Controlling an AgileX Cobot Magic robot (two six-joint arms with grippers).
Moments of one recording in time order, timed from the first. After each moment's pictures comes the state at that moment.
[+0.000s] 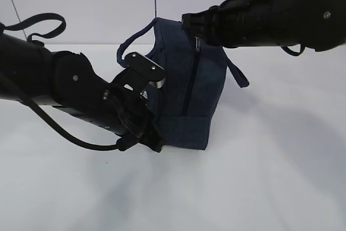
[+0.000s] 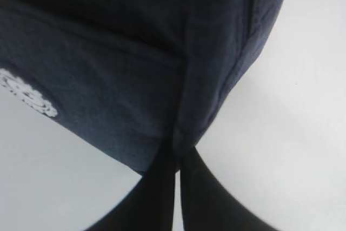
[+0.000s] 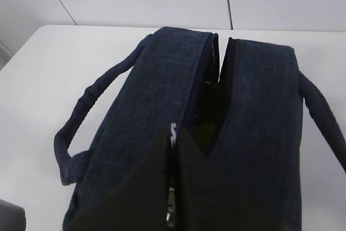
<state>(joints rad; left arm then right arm) -0.71 1.85 -1.02 -0.43 0.20 0.50 0.44 1.65 -1.12 0.17 0.03 0.13</state>
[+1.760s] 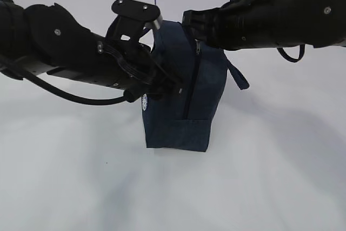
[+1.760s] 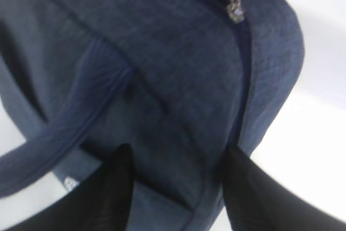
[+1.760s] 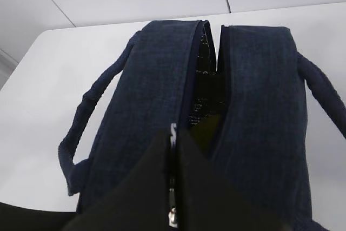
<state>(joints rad) -0.71 1.74 -1.08 -0.61 0.11 0.50 0.44 1.65 -1.13 0.28 0.06 0.13</state>
